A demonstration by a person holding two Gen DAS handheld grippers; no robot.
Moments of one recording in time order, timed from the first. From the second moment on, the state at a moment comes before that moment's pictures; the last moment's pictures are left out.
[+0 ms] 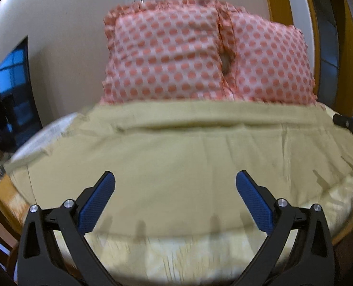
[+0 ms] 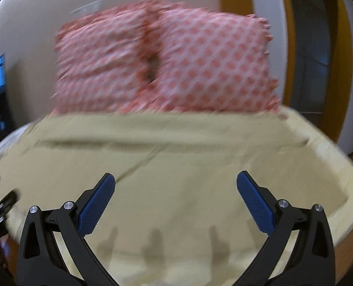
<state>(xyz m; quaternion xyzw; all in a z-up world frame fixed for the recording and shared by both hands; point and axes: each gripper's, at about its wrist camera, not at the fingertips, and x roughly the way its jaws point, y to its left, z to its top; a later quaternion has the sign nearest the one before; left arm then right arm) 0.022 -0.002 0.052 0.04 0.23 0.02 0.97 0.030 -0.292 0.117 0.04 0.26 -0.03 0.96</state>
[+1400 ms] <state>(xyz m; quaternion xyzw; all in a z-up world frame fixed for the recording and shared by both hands) 0.113 0.000 0.083 -0.01 0.22 0.03 0.97 0.201 -0.550 0.009 0.43 0.30 -0.16 0.84</state>
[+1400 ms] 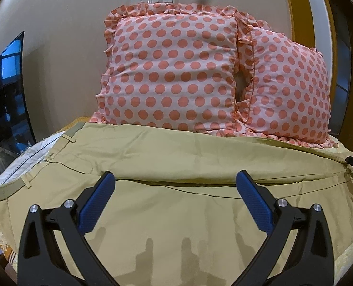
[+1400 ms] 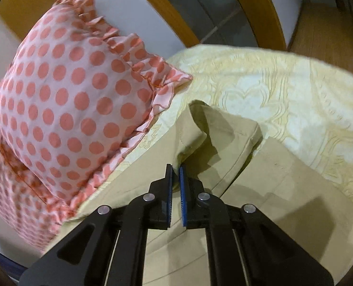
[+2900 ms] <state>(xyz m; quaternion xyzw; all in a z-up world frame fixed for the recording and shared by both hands) 0.285 0.099 0.064 -0.27 0.40 0.00 0.88 0.038 -0.550 0.035 0.44 0.17 -0.09 0.88</state>
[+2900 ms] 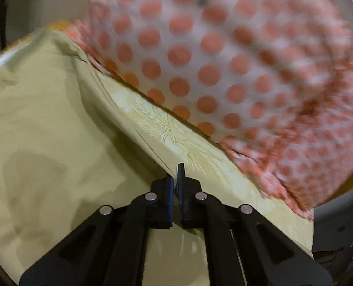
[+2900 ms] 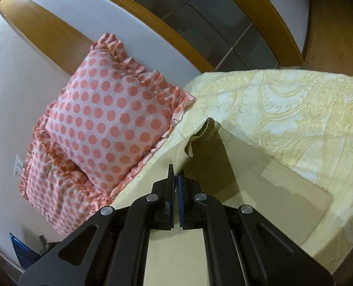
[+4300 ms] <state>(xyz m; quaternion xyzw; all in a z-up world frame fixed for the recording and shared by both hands) -0.016 0.144 0.048 -0.17 0.24 0.08 0.95 -0.038 -0.509 -0.002 0.33 0.21 -0.15 0.91</state>
